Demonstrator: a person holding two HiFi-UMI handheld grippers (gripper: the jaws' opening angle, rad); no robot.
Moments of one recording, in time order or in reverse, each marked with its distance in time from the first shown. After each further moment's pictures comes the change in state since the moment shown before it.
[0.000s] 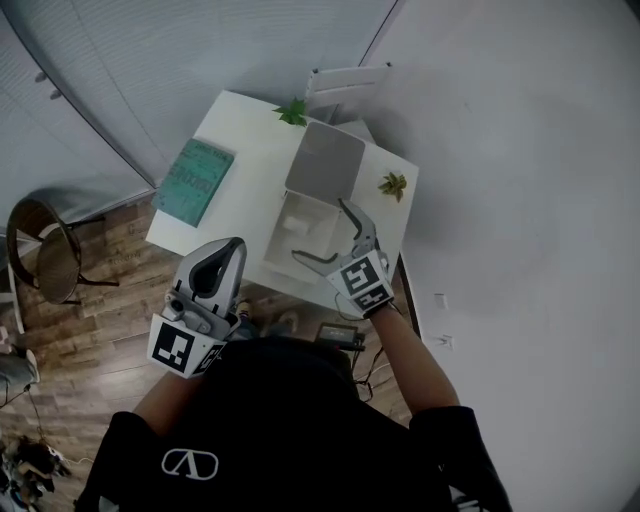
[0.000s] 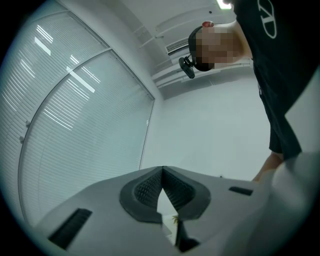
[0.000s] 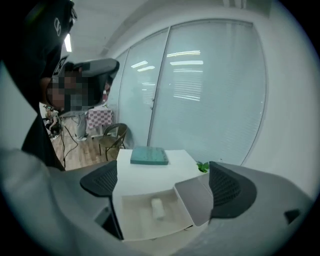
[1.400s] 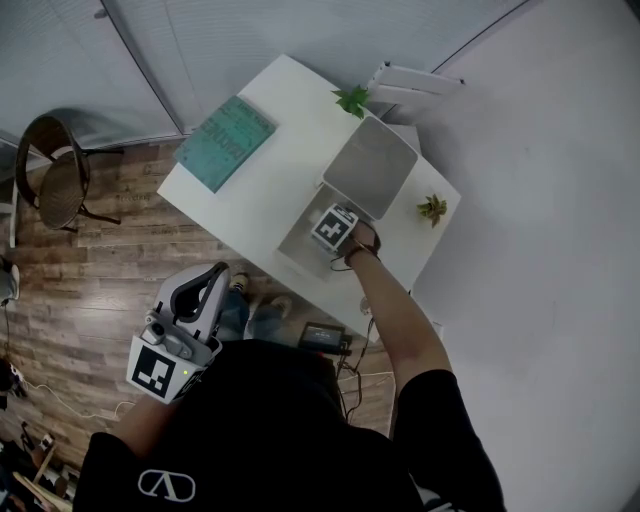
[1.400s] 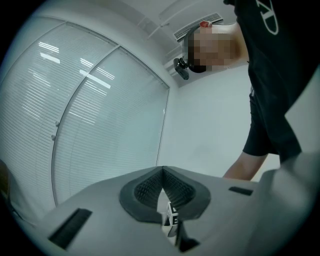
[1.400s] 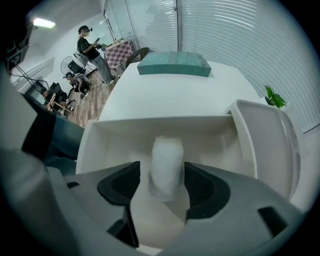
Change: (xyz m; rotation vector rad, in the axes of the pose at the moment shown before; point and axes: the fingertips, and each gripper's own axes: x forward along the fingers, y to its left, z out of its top) left arm -0.076 0.021 -0.061 -0.015 0.192 0.213; right arm 0.166 0.037 -0.237 -0.165 0.837 0.461
